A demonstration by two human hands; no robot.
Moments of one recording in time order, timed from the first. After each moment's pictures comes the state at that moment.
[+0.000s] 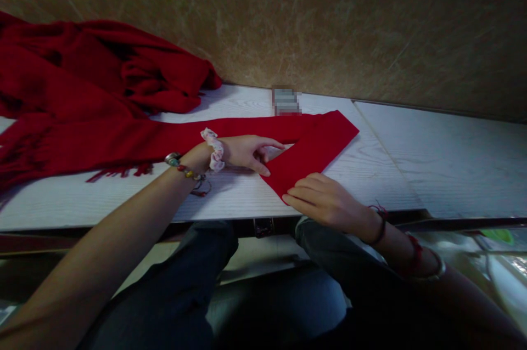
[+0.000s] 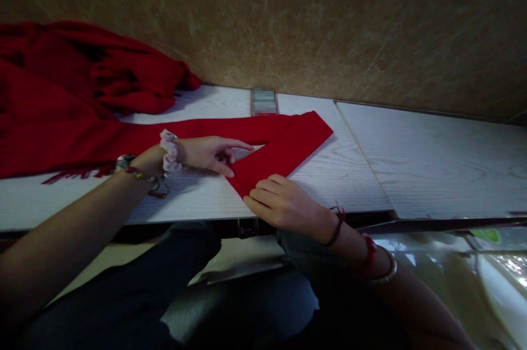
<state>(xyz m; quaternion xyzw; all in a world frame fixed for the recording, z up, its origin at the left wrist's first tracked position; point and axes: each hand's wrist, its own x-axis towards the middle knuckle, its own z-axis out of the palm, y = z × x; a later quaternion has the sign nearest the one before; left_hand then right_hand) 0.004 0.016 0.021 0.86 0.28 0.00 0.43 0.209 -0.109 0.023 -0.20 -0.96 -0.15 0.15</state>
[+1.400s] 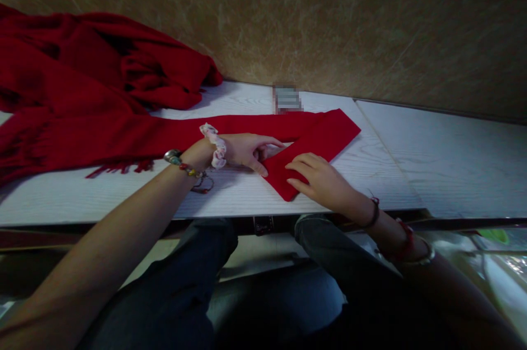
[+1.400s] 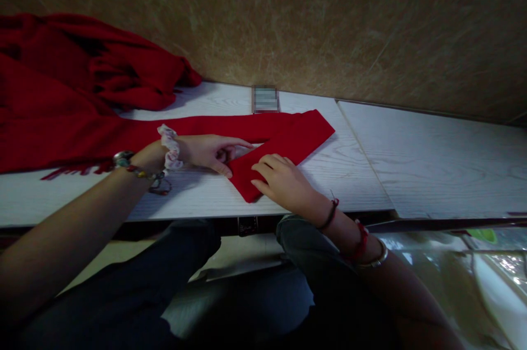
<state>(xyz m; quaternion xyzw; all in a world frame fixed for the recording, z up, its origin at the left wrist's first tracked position) 0.000 0.018 0.024 0.89 0.27 -0.02 0.36 0.201 -0.083 0.008 -0.42 -0.89 0.02 0.18</state>
